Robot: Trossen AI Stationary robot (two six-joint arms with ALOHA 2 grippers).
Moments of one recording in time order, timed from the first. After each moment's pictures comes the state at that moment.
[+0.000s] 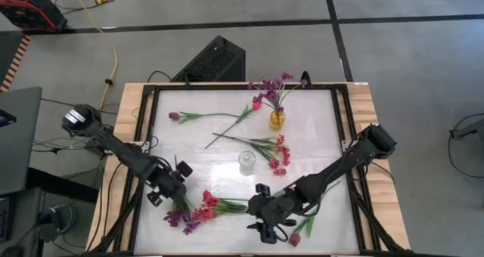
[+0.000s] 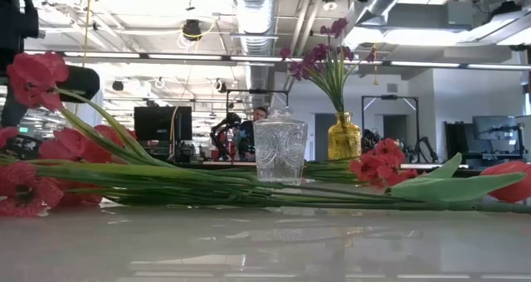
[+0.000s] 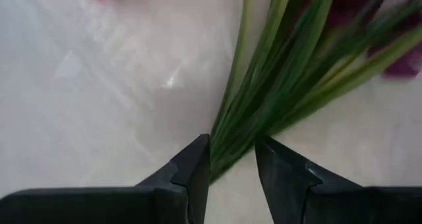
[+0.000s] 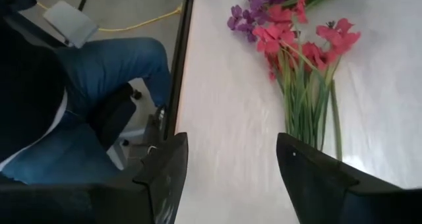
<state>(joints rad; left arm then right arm) -0.58 1.29 0.65 -0.69 -0.04 0.18 0.56 1.82 1.42 -0.32 0.16 0.54</state>
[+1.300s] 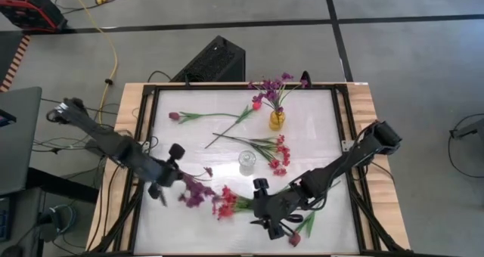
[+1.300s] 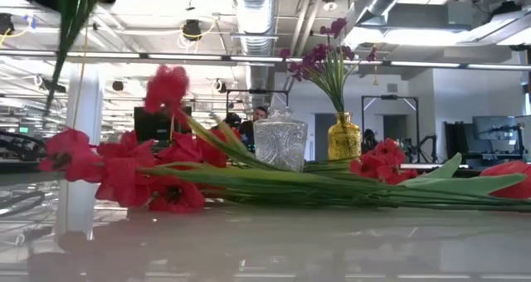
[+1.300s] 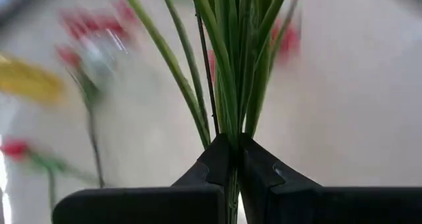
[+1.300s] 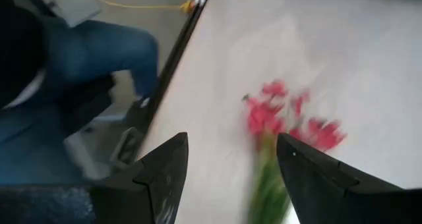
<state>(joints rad) -0.56 0.89 0.80 -0.66 -0.28 0.20 0.54 1.75 1.42 -0.34 0.20 0.19</state>
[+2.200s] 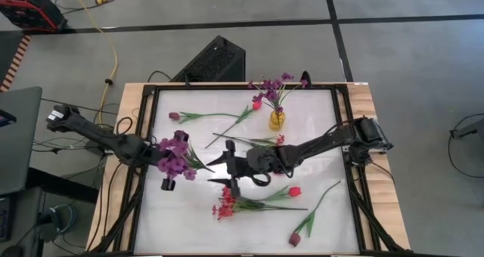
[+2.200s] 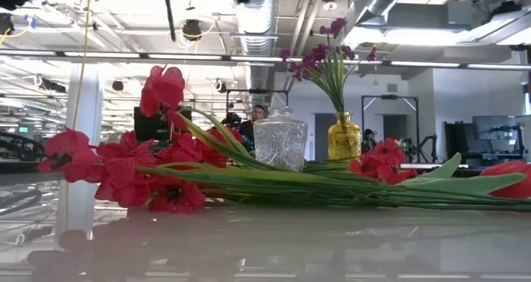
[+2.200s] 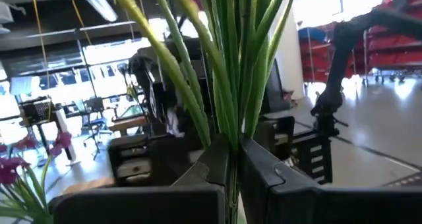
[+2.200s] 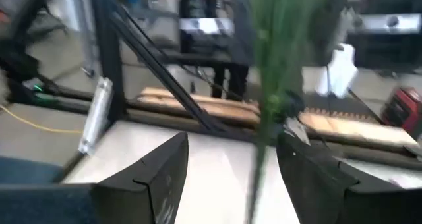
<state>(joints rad) -0.36 0.81 0.37 0.68 -0.14 0.21 0.23 1.88 1.36 0.39 0.12 -0.08</state>
